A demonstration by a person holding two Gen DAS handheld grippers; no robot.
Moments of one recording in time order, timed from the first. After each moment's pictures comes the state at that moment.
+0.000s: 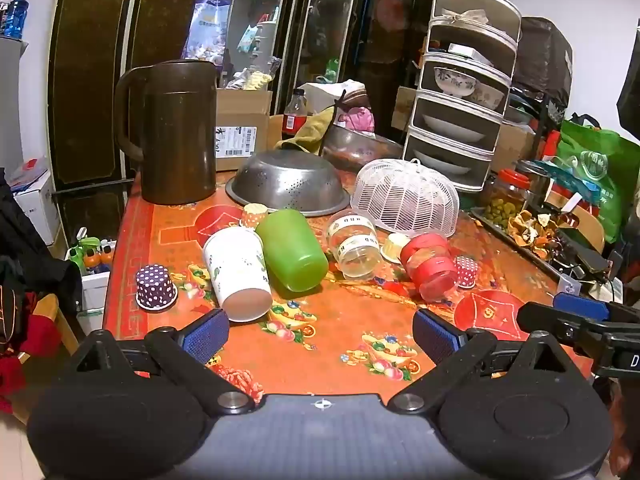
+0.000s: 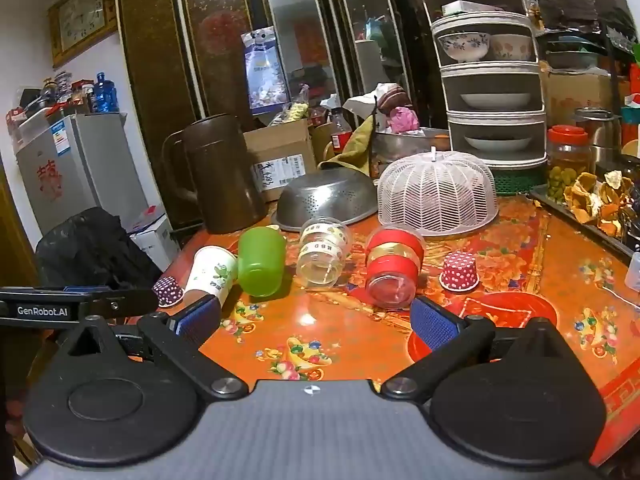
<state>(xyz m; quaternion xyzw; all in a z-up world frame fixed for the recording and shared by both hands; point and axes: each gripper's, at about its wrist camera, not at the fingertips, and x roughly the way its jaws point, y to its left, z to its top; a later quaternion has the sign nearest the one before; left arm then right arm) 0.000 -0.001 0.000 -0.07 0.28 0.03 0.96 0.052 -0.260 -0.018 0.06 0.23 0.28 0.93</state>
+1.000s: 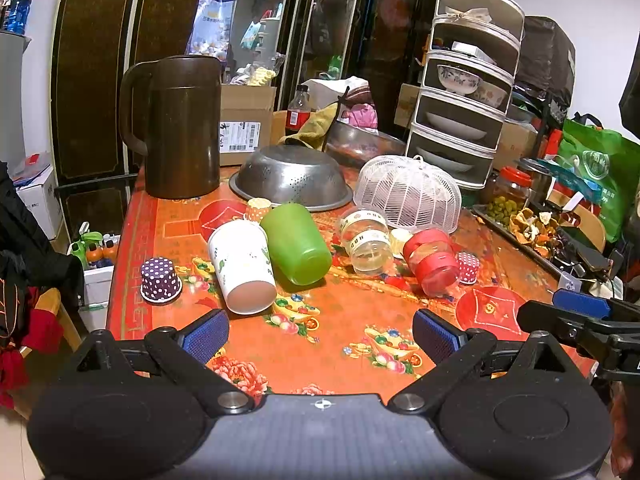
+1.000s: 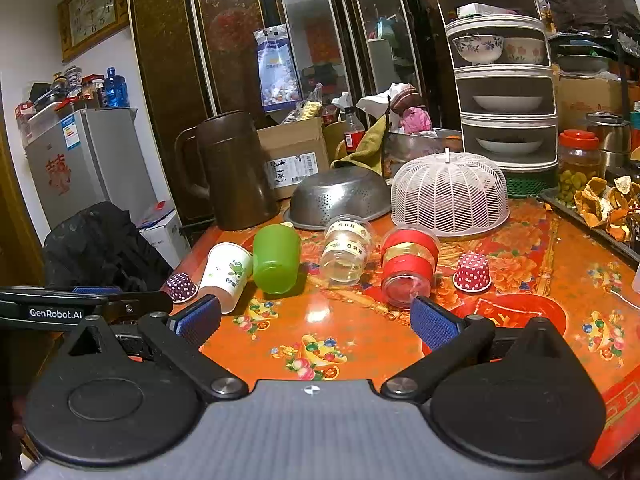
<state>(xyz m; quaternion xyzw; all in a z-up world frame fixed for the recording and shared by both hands) -0.005 0.003 -0.003 -0.09 0.28 0.03 0.96 0.044 -0.248 -0.016 0.05 0.23 0.30 0.93</state>
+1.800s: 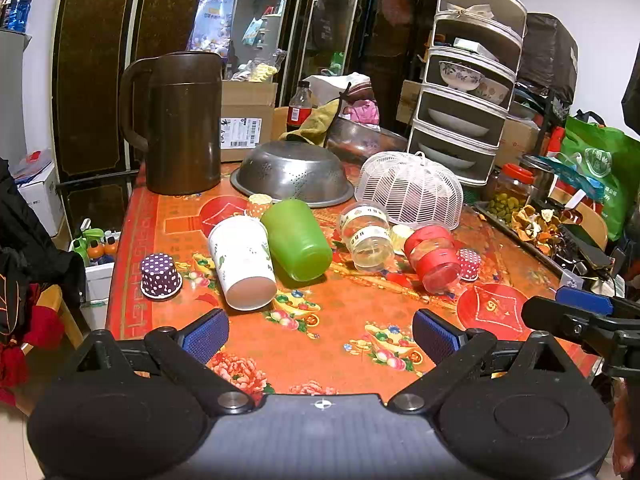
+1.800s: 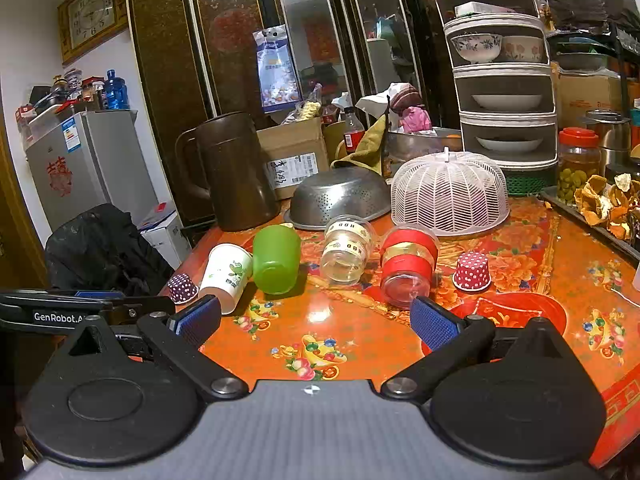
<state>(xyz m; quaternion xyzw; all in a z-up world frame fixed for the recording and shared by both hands) -0.003 0.001 -0.004 -0.09 0.28 0.03 0.96 0.042 -0.250 -0.014 0.05 0.23 0.30 0.93</state>
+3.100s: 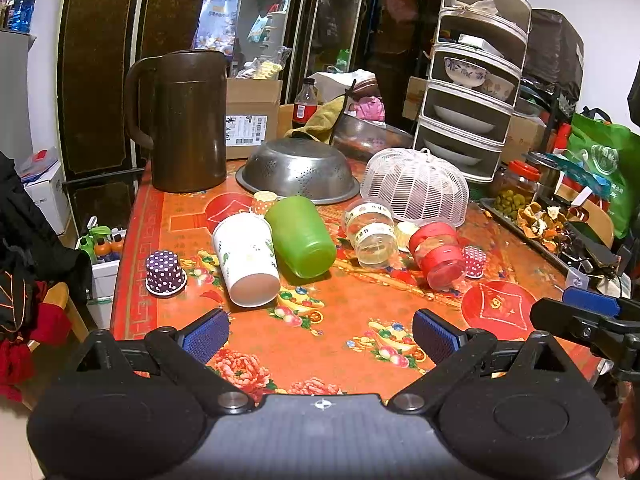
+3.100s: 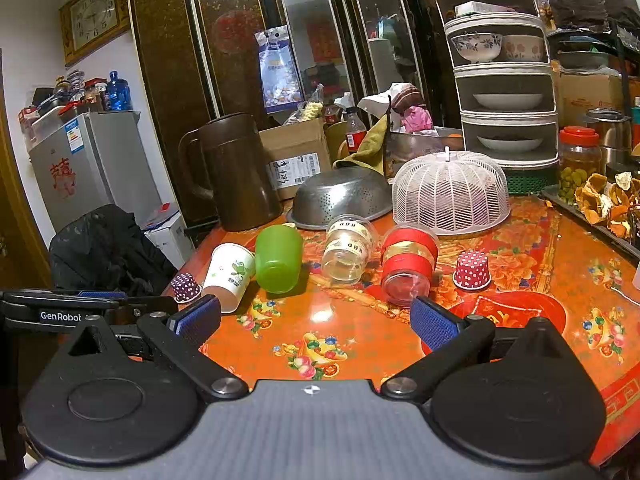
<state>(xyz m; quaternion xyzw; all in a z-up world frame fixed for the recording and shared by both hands) -0.005 -0.001 -0.001 -0.08 0.29 0.04 0.95 0.040 -0.253 -0.011 0.05 0.23 0.30 0.92</state>
